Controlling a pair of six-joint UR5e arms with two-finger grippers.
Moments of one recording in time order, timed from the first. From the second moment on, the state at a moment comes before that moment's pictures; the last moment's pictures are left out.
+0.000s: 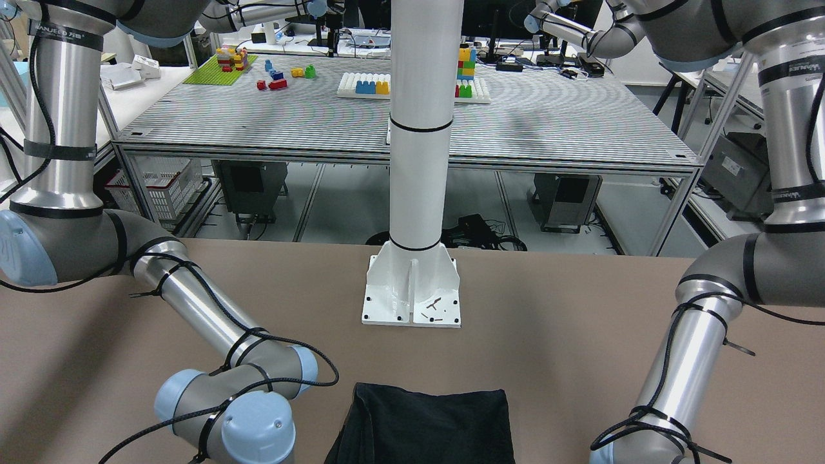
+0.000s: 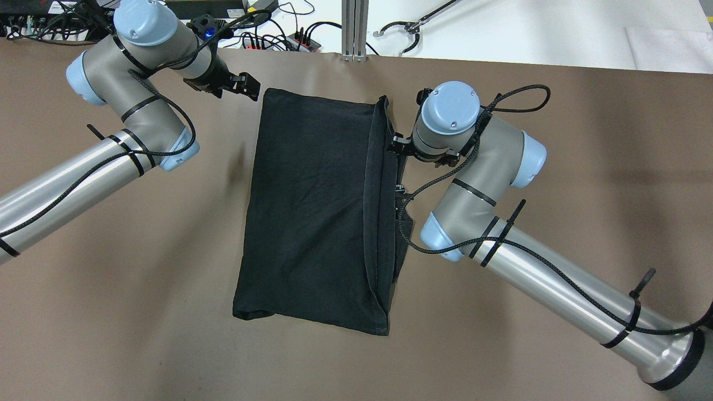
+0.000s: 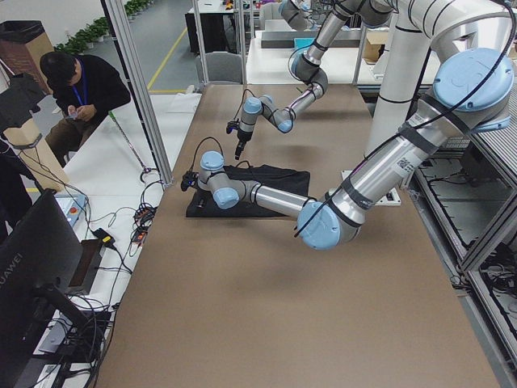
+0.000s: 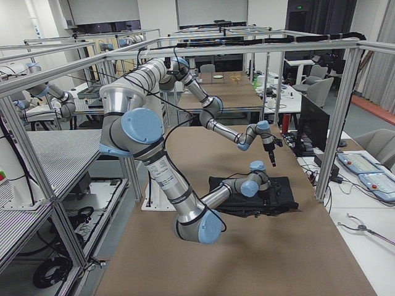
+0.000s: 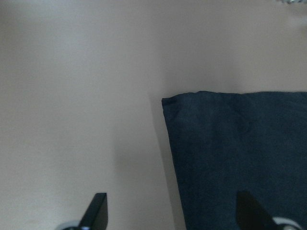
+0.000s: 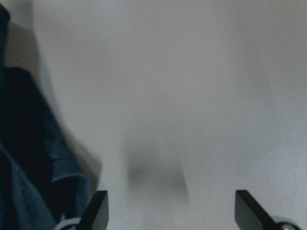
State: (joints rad) left arm -0.99 -2.42 -0.98 -2.26 -2.06 -0.86; right arm 0.77 -0.78 1.30 -1.30 1.80 1.26
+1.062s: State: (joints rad) left arm -0.97 -2.38 -1.02 -2.26 -2.05 -0.87; right arm 0.47 -0.80 1.56 -1.61 1.78 1.22
